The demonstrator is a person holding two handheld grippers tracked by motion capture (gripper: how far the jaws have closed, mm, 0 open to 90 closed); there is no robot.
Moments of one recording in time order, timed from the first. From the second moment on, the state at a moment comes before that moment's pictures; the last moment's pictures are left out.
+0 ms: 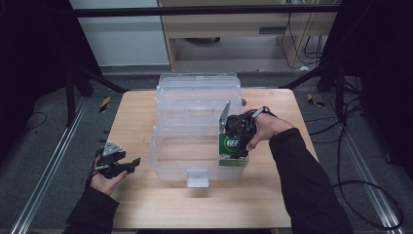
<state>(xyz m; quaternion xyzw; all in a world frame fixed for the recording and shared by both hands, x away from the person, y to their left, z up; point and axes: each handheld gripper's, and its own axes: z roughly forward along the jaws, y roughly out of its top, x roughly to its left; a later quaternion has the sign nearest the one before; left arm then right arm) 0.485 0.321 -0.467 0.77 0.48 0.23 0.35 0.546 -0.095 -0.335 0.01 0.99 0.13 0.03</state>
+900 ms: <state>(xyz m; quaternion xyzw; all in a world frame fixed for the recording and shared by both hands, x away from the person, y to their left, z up) 0.485 0.320 -0.467 0.77 0.48 0.22 0.35 0.543 -0.095 -0.337 0.00 0.99 0.16 0.04</state>
